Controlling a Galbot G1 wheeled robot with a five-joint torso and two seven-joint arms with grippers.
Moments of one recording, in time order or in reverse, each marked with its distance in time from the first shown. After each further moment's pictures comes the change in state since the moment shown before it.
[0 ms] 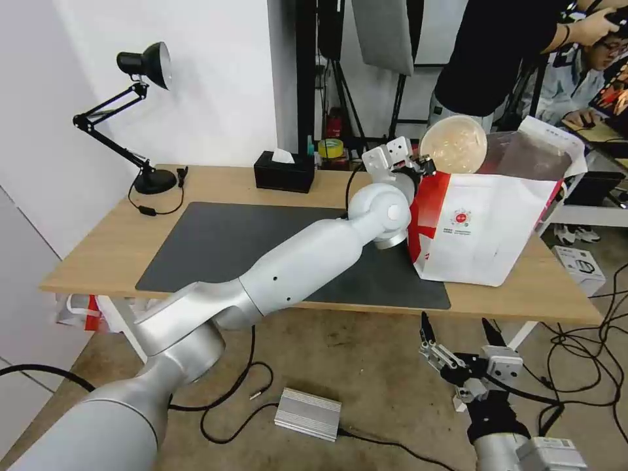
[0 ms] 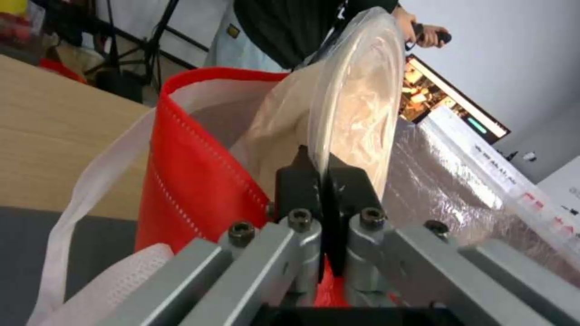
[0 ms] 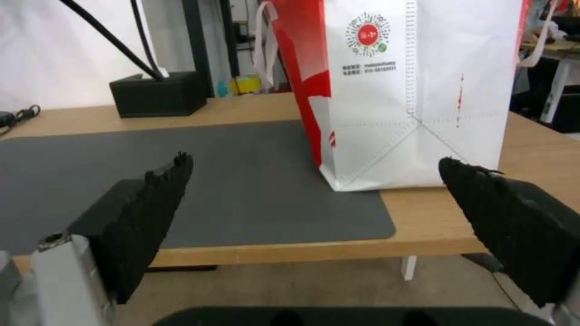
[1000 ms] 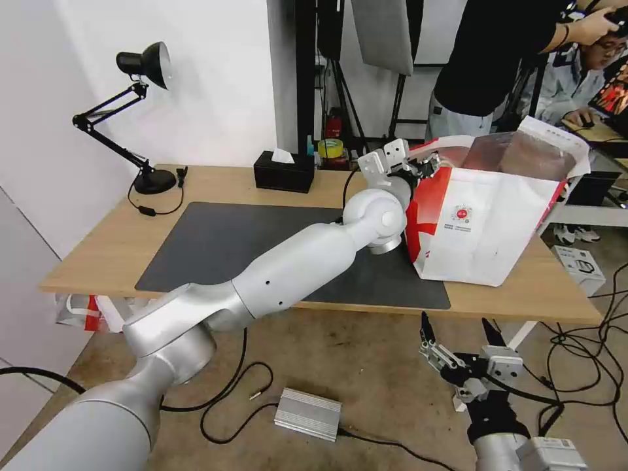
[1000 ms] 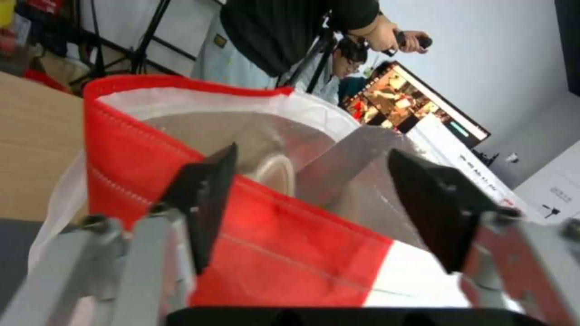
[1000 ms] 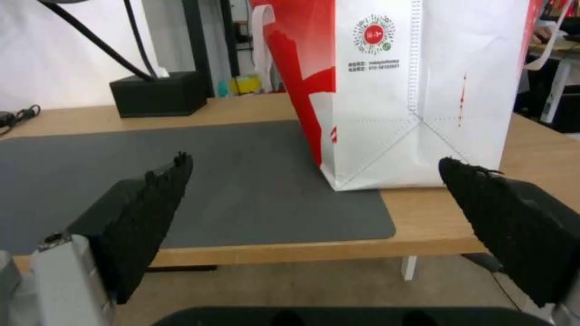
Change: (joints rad) left arm 0.001 0.035 0.021 -0.049 -0.005 -0.035 0.024; right arm 0.000 0.000 0.000 0.000 0.000 0.000 0.000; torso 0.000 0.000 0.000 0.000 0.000
